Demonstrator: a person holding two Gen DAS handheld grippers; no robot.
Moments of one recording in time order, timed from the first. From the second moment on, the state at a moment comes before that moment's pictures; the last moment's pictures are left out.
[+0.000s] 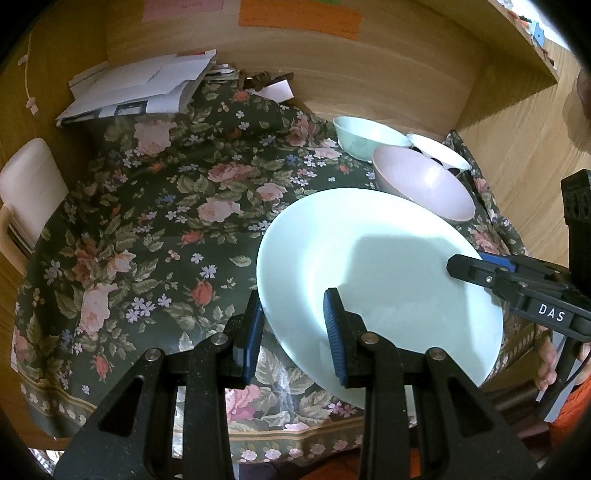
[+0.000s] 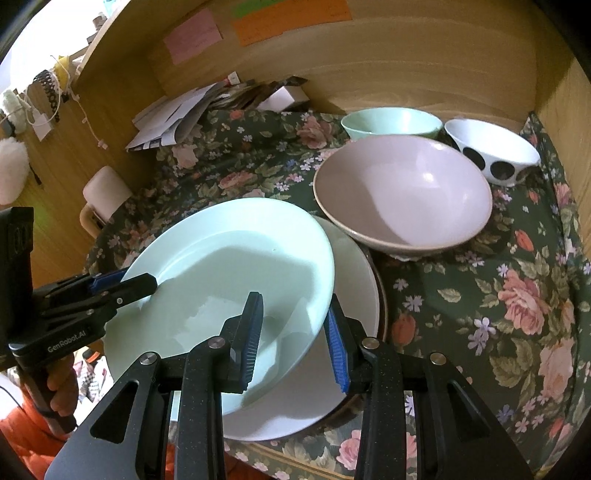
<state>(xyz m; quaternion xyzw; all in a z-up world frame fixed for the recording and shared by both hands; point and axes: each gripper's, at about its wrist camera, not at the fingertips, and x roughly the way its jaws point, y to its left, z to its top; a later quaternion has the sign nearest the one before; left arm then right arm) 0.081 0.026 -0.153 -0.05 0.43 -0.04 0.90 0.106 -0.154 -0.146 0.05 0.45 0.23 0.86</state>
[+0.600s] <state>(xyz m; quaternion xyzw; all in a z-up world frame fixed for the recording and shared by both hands) 0.097 0.021 -0.173 -0.05 0.45 -0.04 0.89 0.113 -0.158 -0.164 0.05 0.48 0.22 0.85</state>
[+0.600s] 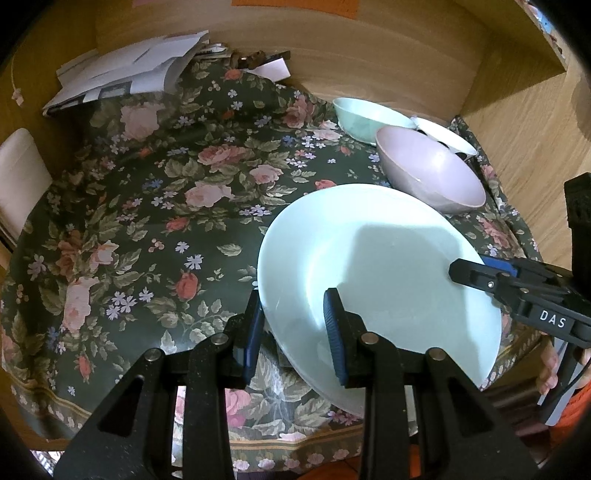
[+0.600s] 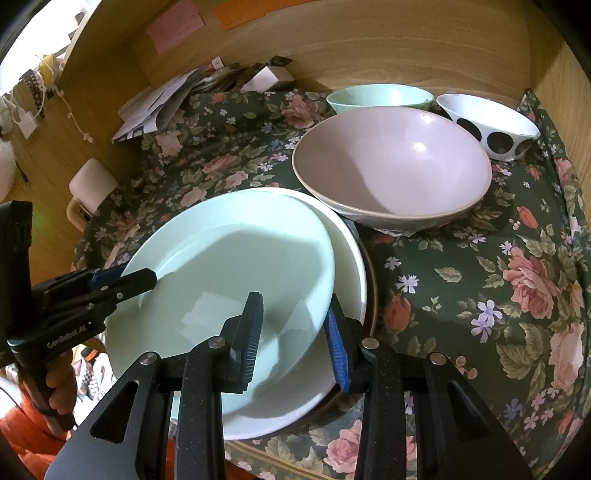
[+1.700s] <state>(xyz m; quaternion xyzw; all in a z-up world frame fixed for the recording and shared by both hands) 0.105 0.010 -0.138 -0.01 0.39 -0.04 0.92 0.097 -0.178 -0.119 0.01 0.40 0.17 0.90</state>
